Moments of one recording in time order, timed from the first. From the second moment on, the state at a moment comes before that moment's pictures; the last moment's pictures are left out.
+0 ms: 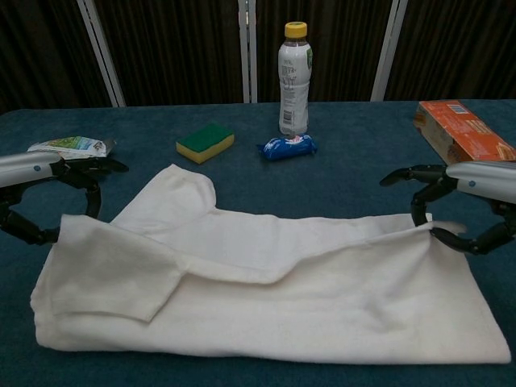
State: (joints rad) left arm -0.56 -1.29 0.03 -1.59 1.47 0.98 -0.21; right arm 0.58 -1.37 -0.06 -1.36 -1.67 1.08 0.31
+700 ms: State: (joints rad) left arm -0.64 -1.39 -0.07 -1.45 1.35 0.89 -0.14; right arm 0.64 -1.49 0.02 -1.22 -1.53 0.96 0.27
